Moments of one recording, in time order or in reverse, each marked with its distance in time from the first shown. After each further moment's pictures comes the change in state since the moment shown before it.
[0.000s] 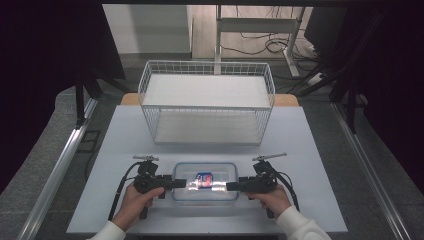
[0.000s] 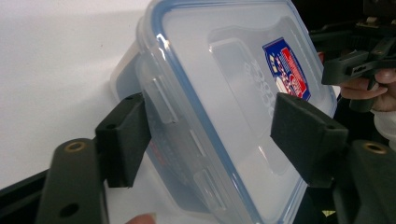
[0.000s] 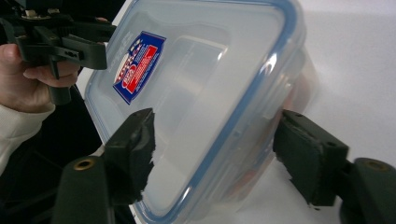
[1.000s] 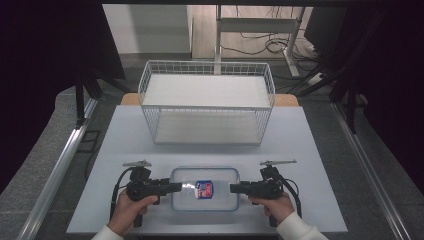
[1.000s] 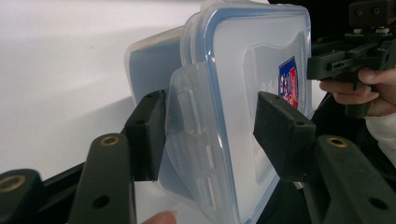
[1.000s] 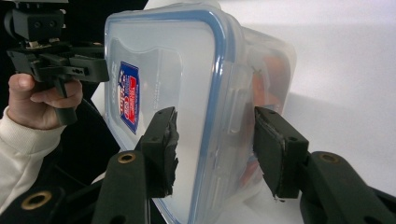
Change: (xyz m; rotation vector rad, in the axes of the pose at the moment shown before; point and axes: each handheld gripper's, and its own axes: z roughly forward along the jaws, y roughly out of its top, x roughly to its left) left arm -0.020 -0.015 -0.023 -0.068 0.002 0.033; right arm 0.016 -0.016 -0.018 -0.081 0.002 0.057
